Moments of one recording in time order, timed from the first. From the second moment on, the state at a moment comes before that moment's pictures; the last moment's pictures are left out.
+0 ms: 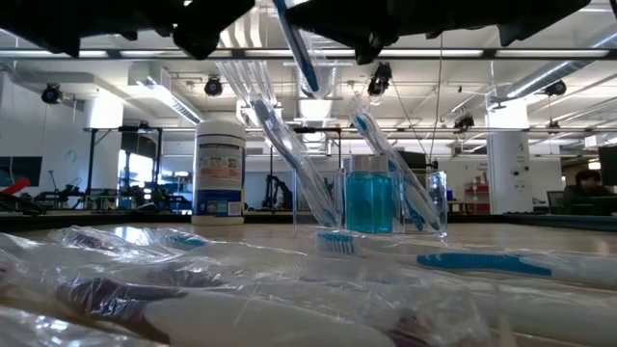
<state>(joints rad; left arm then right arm) -0.24 1.17 0.46 0.79 -0.05 0.02 0.29 1.67 0.82 0.75 0.30 -0.11</state>
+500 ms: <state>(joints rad) -0.24 1.34 0.57 0.81 -0.07 0.05 0.29 1.70 0.83 0.80 0.32 -0.11</state>
